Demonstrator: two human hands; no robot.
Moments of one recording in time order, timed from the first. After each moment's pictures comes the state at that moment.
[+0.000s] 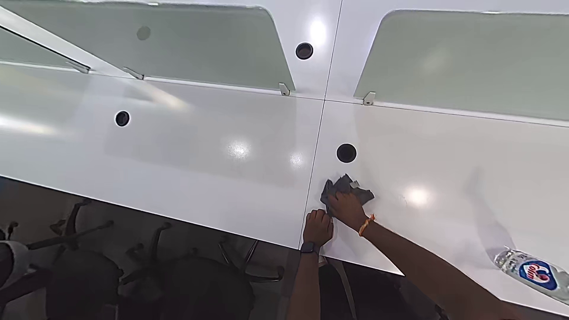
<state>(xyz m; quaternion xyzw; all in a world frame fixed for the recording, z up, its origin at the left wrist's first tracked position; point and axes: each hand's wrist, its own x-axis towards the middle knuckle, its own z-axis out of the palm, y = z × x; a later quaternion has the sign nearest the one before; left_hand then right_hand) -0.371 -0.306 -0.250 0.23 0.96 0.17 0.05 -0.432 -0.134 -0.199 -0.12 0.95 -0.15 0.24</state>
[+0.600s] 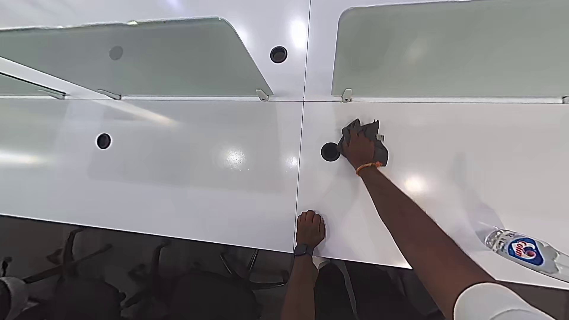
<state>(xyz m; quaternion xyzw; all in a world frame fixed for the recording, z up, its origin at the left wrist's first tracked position) -0.371 -0.307 -0.257 0.23 0.96 0.15 0.04 -0.581 -0.023 -0.214 0.22 0.97 -0.10 0.07</state>
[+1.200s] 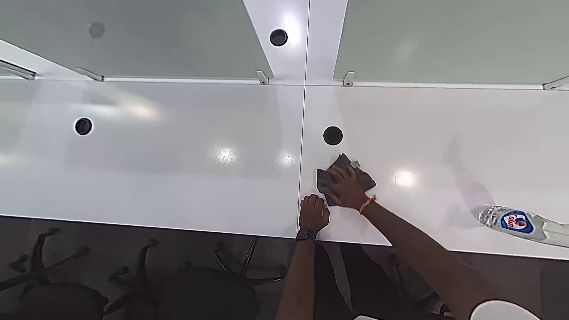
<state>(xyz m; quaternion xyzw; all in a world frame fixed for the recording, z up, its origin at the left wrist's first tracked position) -0.372 -0.313 -0.256 0.25 0.94 0.23 0.03 -0.404 -0.105 -0.230 -0.15 0.97 -0.16 0.08</state>
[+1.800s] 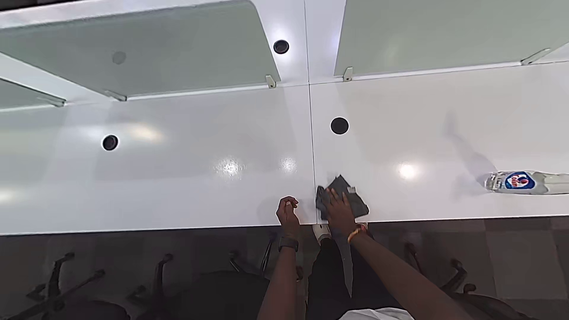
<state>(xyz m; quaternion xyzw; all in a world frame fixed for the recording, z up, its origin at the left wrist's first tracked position) -0.380 -0.456 -0.205 0.00 0.76 0.65 0.02 -0.292 -0.265 -0.234 0.02 0.98 -0.20 0.07</state>
